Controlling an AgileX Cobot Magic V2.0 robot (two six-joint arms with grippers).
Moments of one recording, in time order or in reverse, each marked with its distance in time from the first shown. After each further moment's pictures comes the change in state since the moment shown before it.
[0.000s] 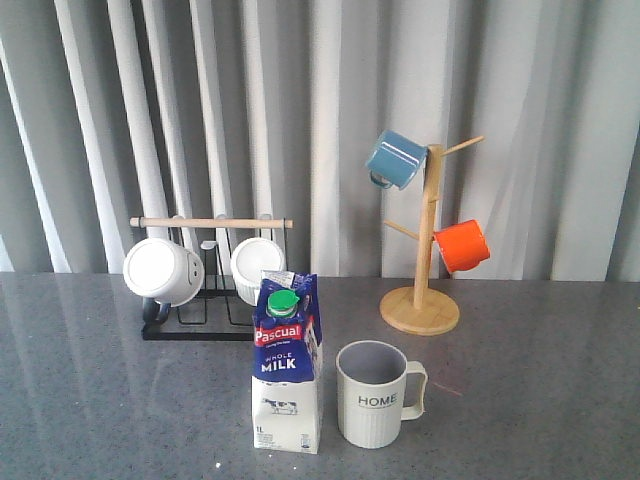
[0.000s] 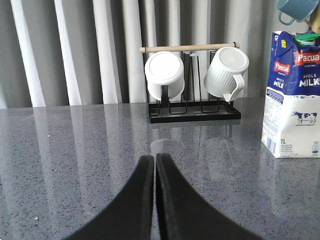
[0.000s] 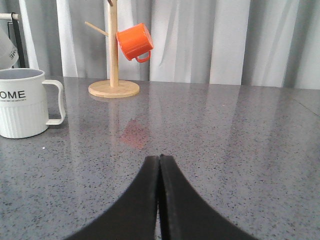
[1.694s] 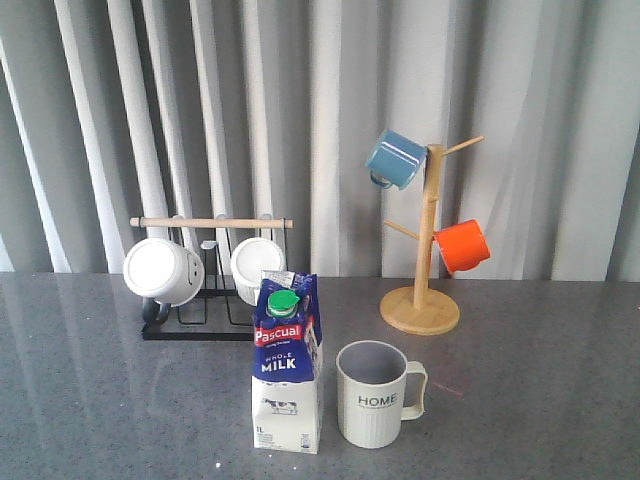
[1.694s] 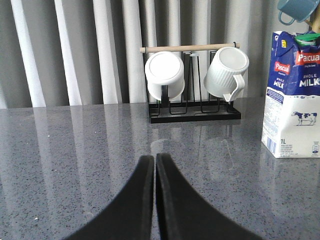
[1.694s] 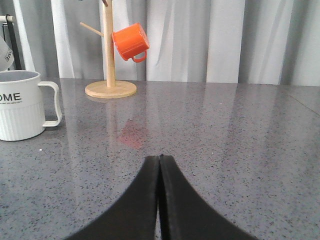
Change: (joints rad) left arm 0.000 0.000 0.000 0.000 0.000 0.000; right arm 0.000 0.000 0.000 -0.122 0.000 0.135
